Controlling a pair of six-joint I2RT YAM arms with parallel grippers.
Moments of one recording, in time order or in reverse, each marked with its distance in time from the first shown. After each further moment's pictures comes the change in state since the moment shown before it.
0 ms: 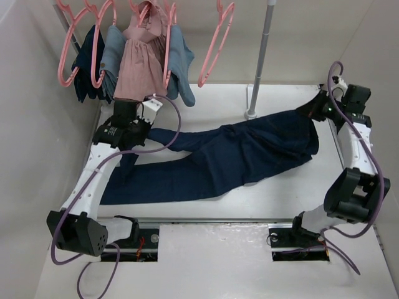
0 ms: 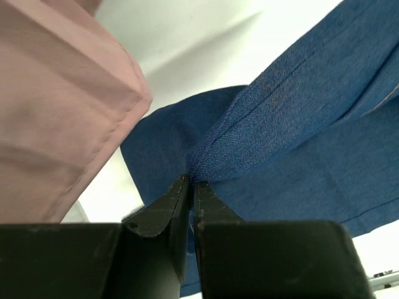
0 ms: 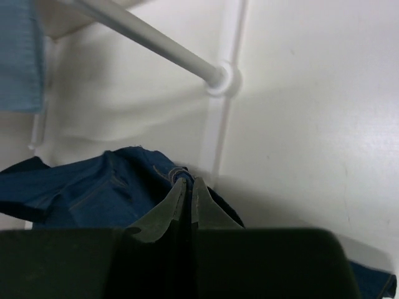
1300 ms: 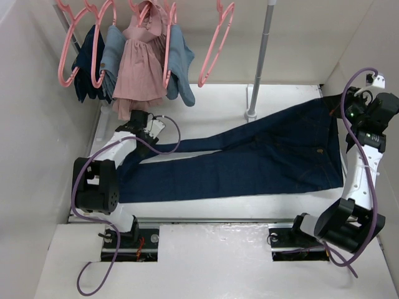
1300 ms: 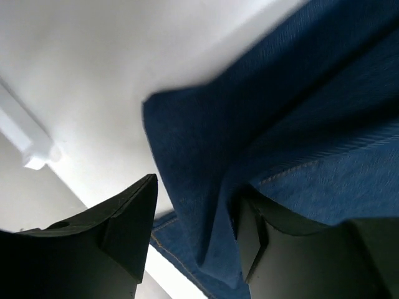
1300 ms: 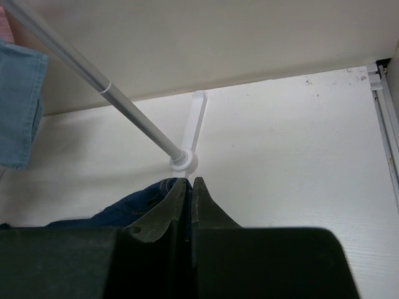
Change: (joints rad) left arm 0.057 0.375 -0.180 0.254 -0.201 0.212; right arm -0.152 -0.294 -0.146 0.329 0.024 0.010
